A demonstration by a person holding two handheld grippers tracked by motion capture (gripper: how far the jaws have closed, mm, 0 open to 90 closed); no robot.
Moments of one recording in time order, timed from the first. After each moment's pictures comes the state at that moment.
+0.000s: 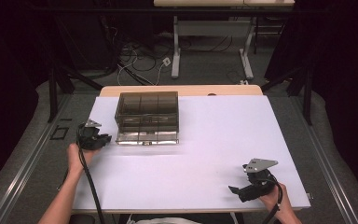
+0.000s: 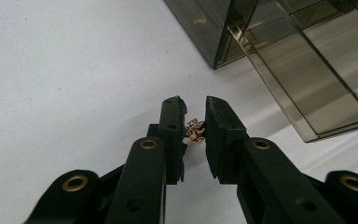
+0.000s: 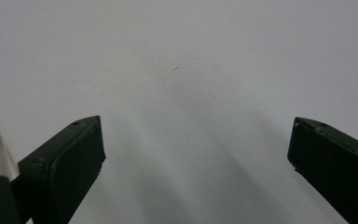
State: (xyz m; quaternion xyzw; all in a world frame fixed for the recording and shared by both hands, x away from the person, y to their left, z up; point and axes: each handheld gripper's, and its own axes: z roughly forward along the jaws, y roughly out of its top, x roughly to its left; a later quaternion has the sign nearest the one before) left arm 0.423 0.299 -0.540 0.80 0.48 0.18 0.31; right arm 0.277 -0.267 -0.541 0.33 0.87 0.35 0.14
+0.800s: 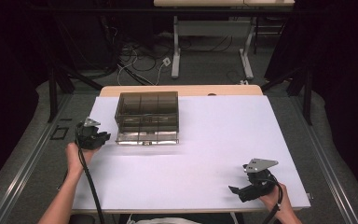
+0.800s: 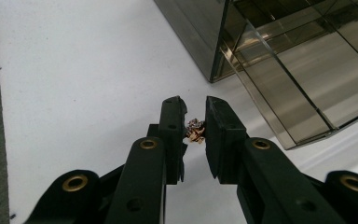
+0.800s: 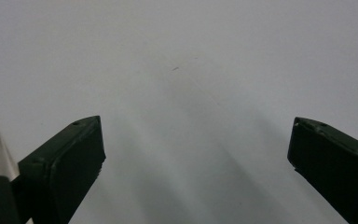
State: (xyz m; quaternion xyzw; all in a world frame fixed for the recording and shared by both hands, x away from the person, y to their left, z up) left arm 0.416 0.295 -0.526 0.80 0.48 0.20 0.31; right arm 0.276 -0.267 -0.541 0.33 0.86 0.35 0.14
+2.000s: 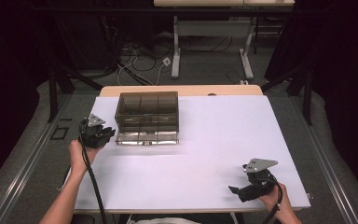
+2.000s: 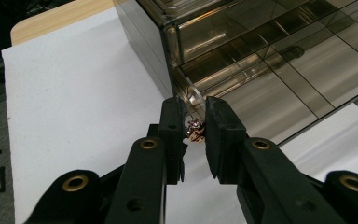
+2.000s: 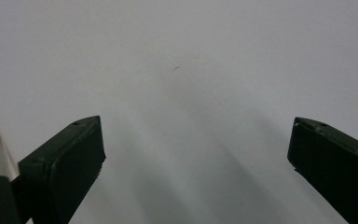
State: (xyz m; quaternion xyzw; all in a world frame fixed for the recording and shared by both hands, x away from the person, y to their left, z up) left arm 0.403 0.268 -0.499 0.81 0.44 0.23 0.33; right arm 0.277 -0.267 -0.541 0.33 0.86 0.35 0.14
